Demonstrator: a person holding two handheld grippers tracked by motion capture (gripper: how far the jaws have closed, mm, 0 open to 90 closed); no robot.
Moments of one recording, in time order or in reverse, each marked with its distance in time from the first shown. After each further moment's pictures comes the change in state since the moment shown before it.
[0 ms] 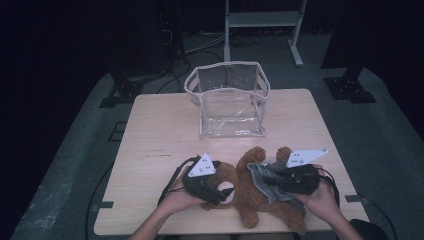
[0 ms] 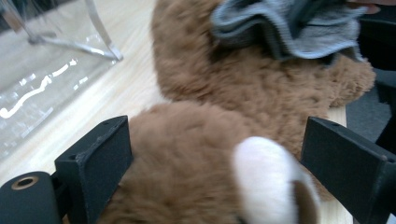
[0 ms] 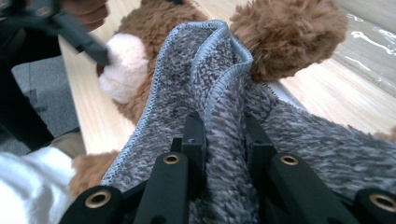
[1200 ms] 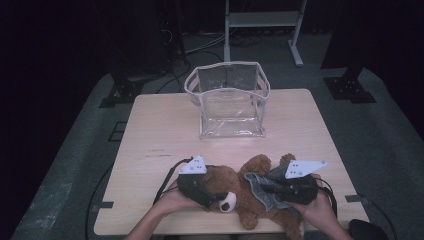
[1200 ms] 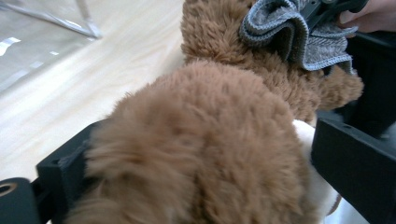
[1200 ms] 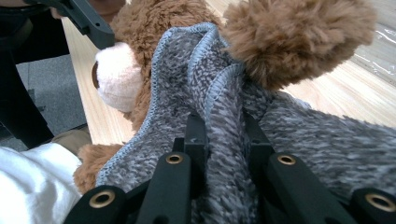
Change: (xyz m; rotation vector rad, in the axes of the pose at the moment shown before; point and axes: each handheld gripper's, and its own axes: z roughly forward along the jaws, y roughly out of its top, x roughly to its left) left arm 0.018 -0.023 0.000 -0.017 -0.176 -0.140; right arm 0.015 -0.015 0.007 -0.032 -0.004 -0.021
